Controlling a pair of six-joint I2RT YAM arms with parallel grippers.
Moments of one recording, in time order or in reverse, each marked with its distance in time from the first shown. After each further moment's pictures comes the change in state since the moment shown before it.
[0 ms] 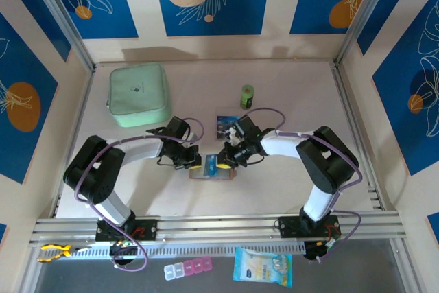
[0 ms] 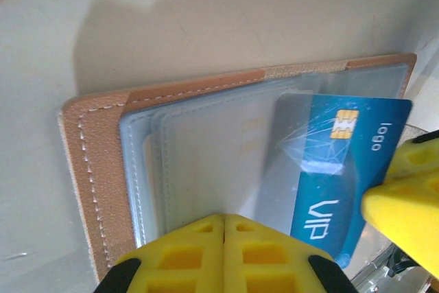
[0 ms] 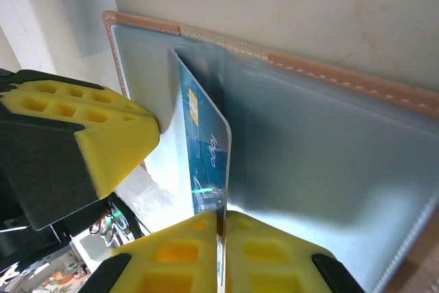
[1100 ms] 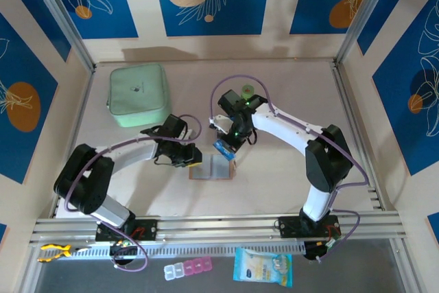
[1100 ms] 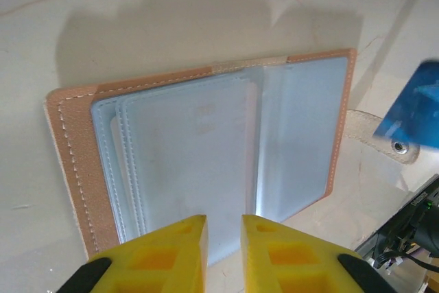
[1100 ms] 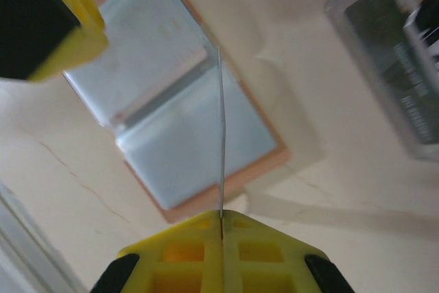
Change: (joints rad) left arm 0.003 -0.111 0.000 -0.037 -0.013 0.002; right arm 0.060 0.041 0.571 -0.814 0.464 -1.083
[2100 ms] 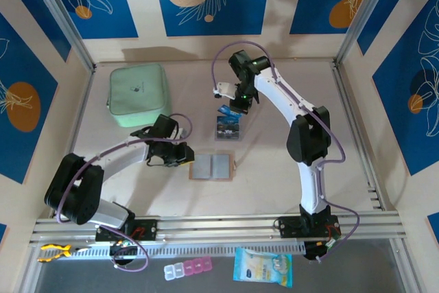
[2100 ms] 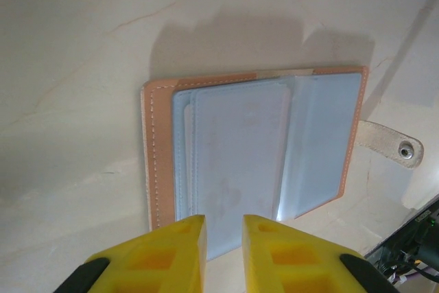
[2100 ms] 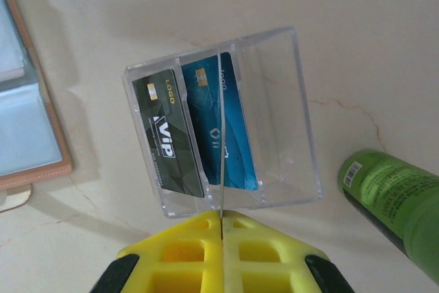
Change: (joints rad) left arm 0.072 -0.088 -0.046 -0.040 -0.036 0.006; right arm -0.223 0.344 0.594 -0.218 0.032 -0.571
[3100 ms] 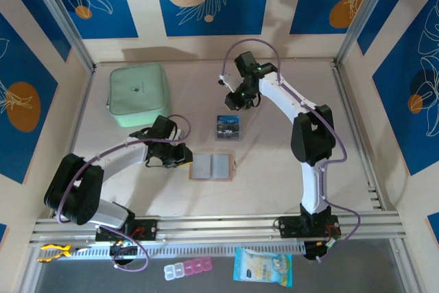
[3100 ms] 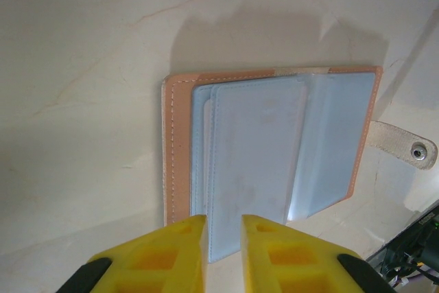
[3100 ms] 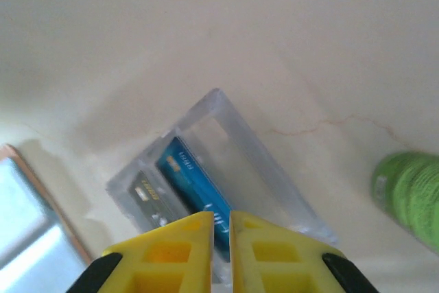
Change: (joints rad) left arm 0.013 -0.004 -0.018 0.004 0.002 0.000; right arm -0.044 -0.063 -0.200 0.325 -0.151 0.556
